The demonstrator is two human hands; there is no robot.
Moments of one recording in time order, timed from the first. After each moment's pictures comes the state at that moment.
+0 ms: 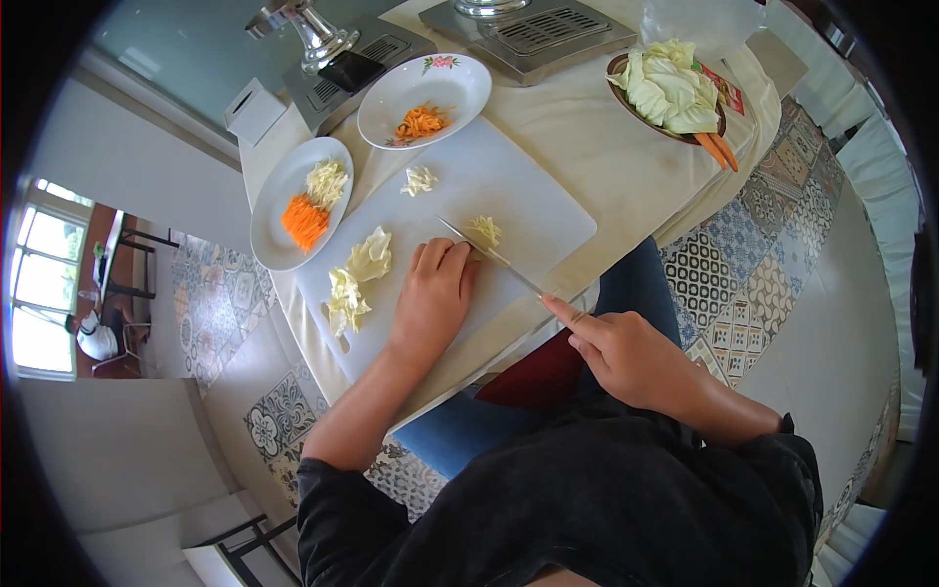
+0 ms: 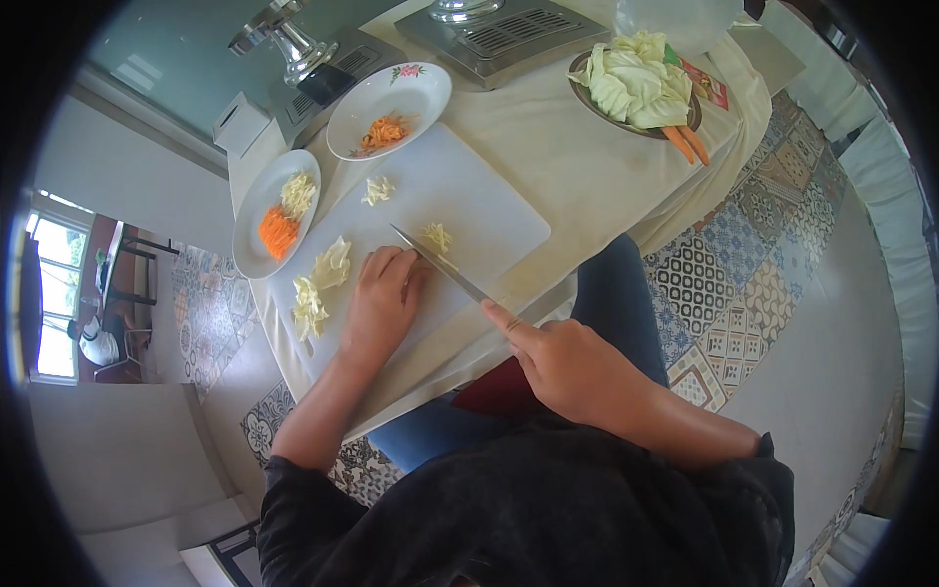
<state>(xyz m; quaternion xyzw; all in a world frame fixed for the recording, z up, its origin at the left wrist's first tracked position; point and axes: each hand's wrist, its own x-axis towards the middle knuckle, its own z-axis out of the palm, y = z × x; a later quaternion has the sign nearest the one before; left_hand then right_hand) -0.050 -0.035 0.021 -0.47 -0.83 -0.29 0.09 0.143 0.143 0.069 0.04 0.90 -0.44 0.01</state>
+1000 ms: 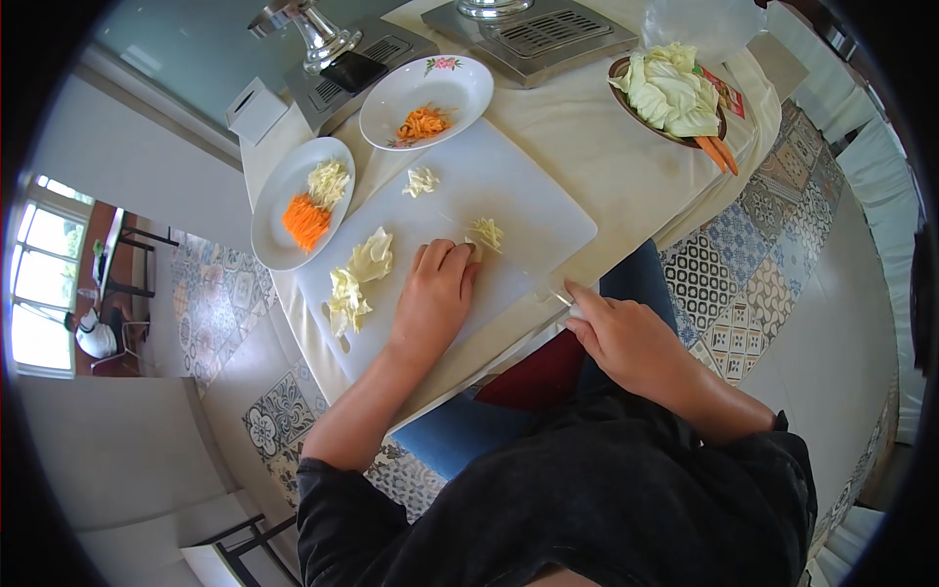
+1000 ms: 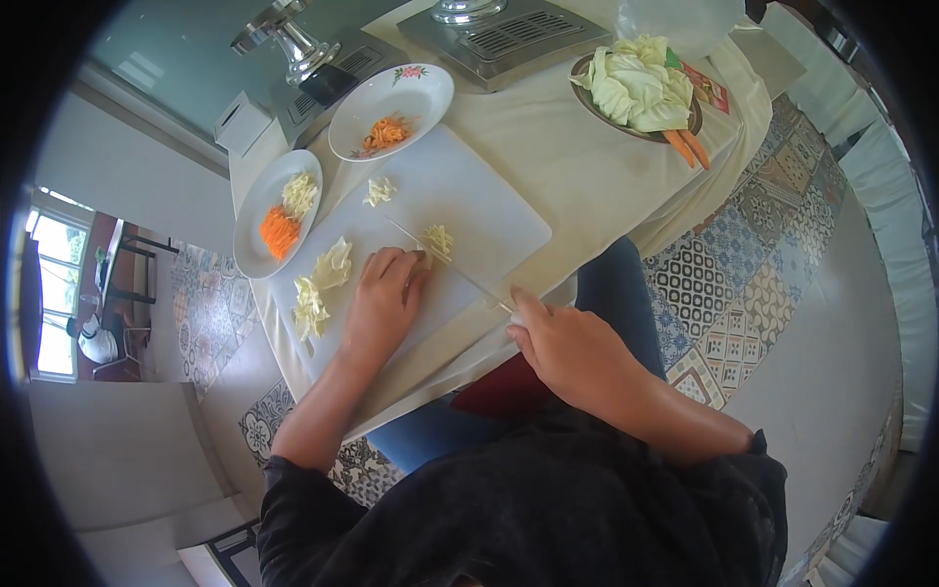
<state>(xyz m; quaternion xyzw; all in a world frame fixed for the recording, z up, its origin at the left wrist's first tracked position) -0.052 -0.037 0.020 -0.47 -0.83 -0.29 0.08 0.136 0.147 0.050 0.04 0.95 -0.32 -0.06</state>
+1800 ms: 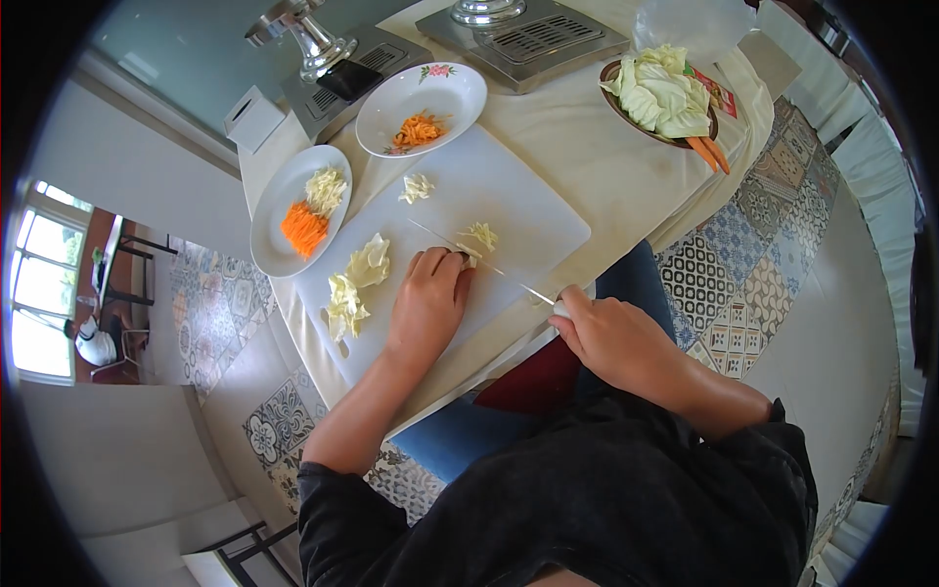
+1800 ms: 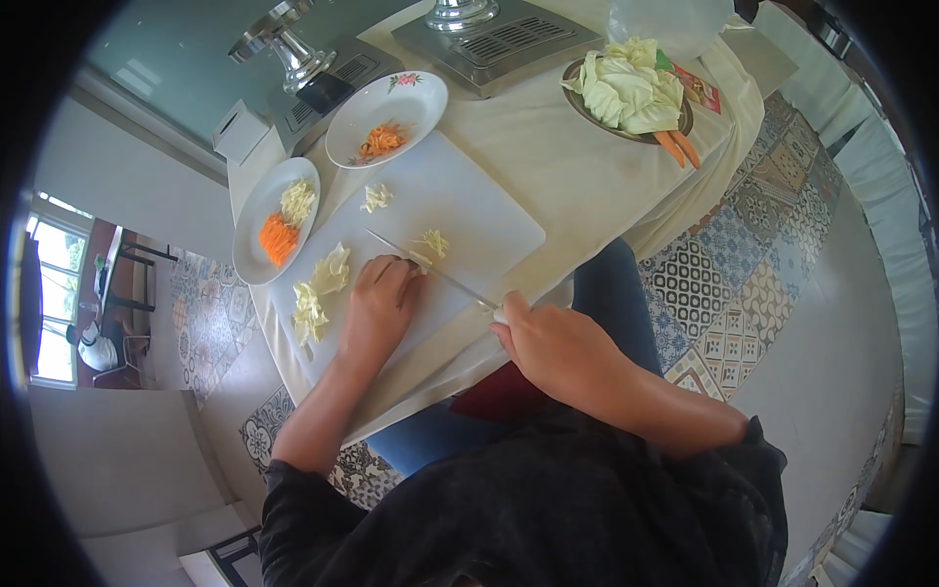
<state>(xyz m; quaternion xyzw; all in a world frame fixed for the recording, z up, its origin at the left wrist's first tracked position) -0.052 -0.038 0.026 -0.48 -0.83 -0.29 0.07 0.127 0.142 0.053 0.03 0.96 -0.27 -0.04</state>
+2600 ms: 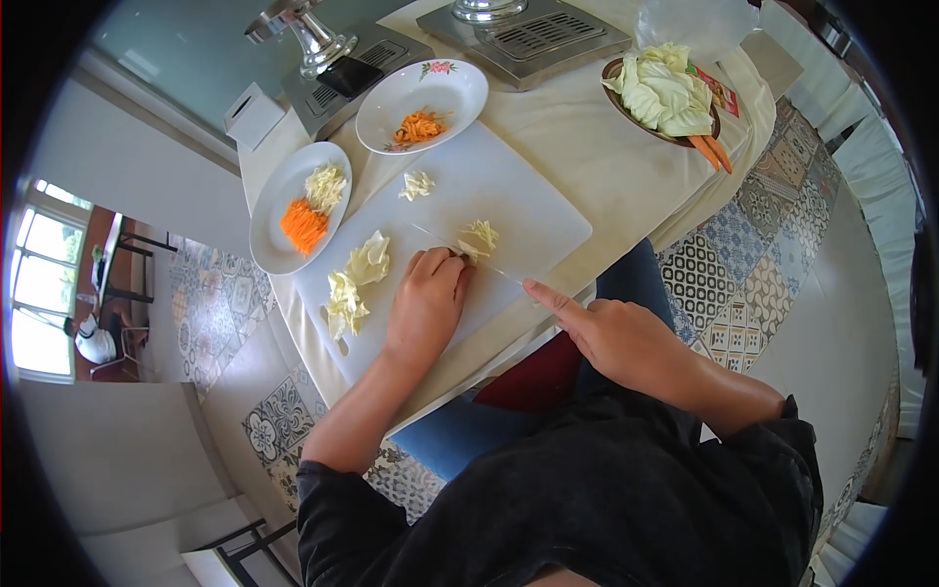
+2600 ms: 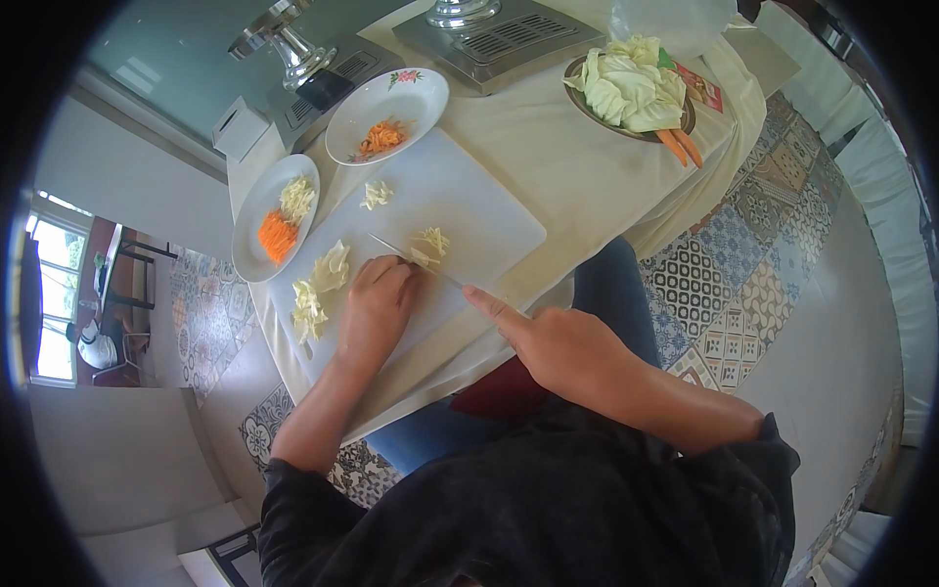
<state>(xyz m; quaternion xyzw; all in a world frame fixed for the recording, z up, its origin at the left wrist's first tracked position) -0.050 -0.038 0.026 -0.48 -0.82 -0.29 0.10 0.131 0.150 0.057 -0.01 0.97 -0.24 0.03</state>
